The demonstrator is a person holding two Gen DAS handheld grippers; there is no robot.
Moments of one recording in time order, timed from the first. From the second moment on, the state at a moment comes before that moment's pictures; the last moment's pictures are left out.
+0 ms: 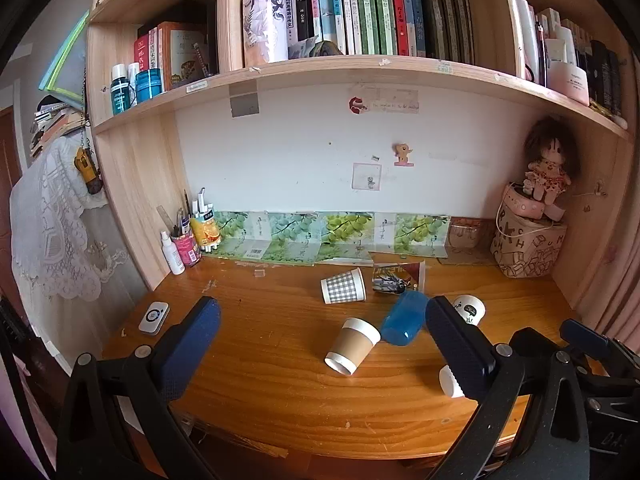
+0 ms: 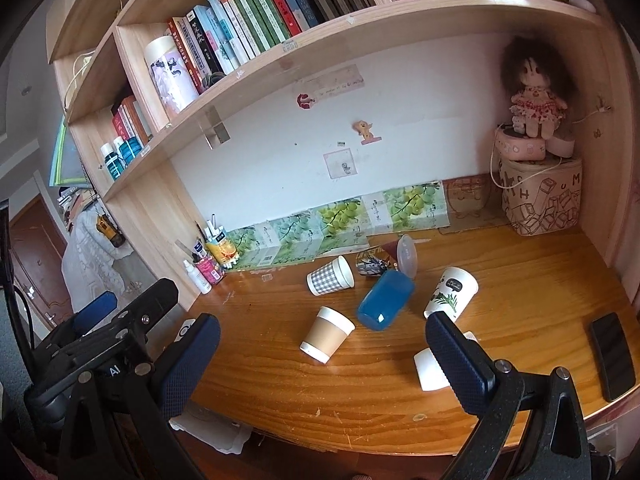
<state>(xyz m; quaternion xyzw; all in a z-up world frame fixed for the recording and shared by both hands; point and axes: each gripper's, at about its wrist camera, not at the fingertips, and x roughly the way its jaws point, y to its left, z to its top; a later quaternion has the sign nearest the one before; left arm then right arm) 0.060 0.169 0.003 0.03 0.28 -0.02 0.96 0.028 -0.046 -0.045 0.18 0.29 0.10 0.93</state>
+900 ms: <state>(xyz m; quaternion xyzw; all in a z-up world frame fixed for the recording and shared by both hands) 0.075 0.129 -0.008 0.02 0.31 -0.02 0.95 0.035 -0.088 -0.050 0.17 0.30 0.10 0.93</state>
